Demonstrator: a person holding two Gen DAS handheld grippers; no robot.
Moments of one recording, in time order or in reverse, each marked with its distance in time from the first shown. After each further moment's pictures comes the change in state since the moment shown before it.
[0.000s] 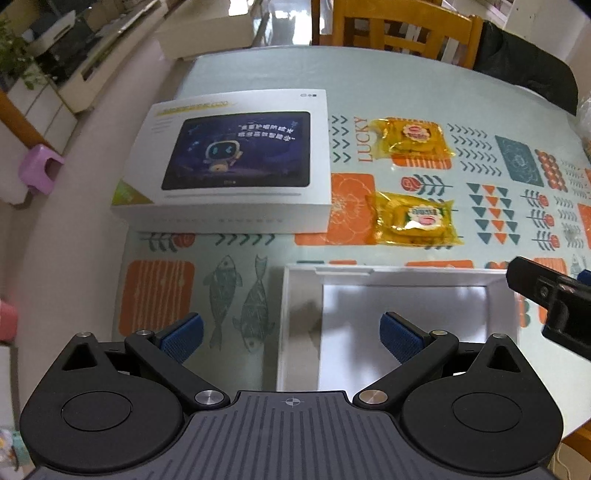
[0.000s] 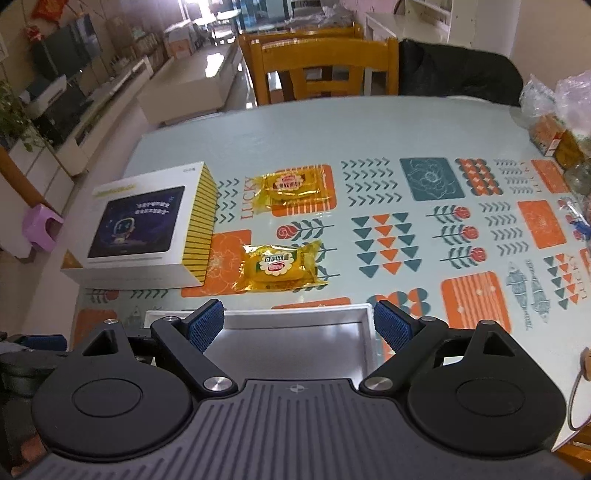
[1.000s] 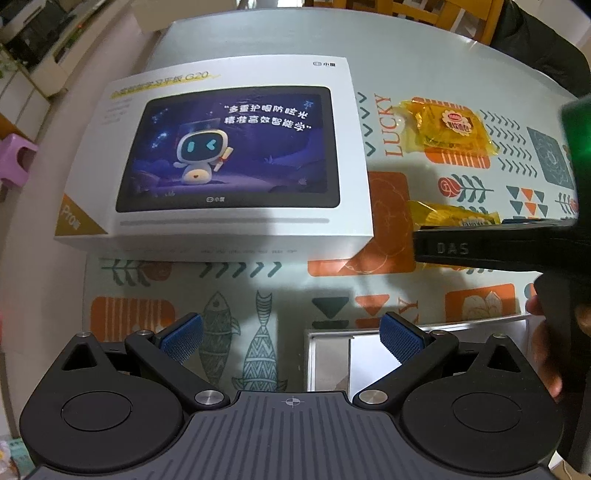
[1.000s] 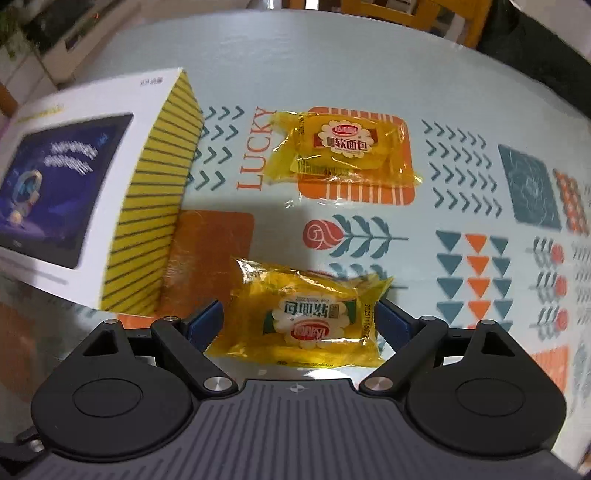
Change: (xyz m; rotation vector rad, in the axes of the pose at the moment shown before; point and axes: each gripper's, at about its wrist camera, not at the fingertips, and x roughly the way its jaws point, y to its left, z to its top) left arm 0.084 0.024 0.051 0.019 0.107 -0.061; right arm 0.196 0.056 0.049 -0.207 0.249 -0.093
